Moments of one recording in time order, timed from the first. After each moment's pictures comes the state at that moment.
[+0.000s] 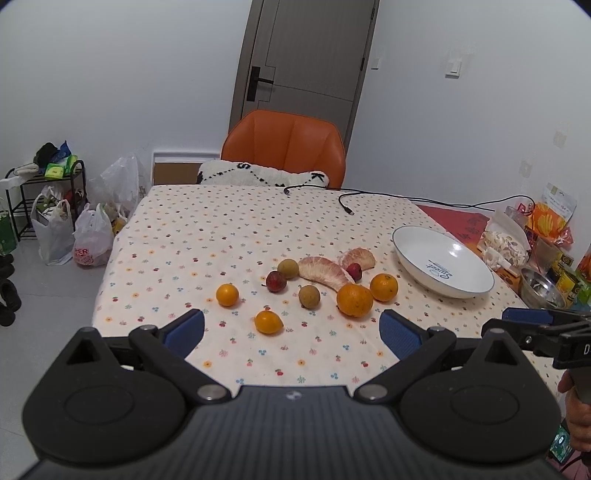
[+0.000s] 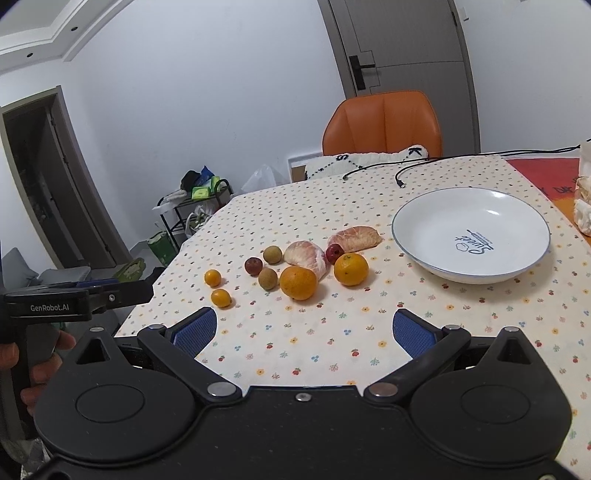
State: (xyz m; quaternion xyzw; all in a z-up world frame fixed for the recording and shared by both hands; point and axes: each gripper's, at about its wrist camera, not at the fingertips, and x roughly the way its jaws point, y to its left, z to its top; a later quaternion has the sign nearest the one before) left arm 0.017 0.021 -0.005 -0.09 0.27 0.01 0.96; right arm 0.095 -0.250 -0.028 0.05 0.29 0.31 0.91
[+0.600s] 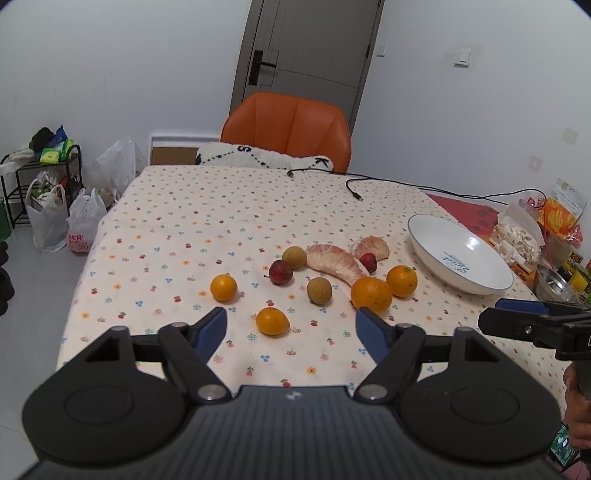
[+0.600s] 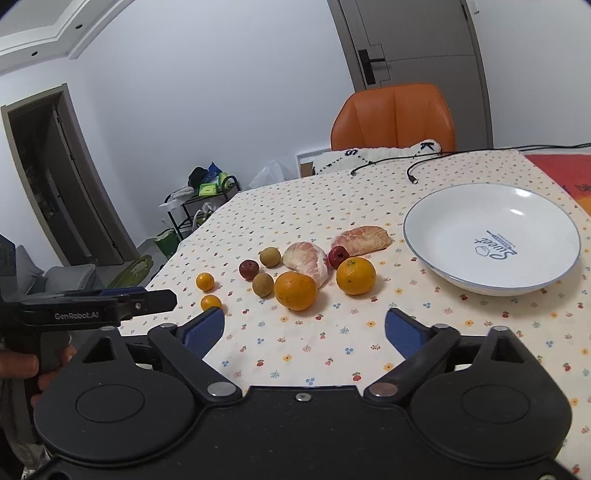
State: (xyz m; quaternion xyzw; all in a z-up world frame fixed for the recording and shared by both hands) left arm 0.052 0.028 -0.034 -0.10 0.29 0.01 0.95; right arm 0.130 -0.238 -0.047 0.05 0.30 0.33 0.90
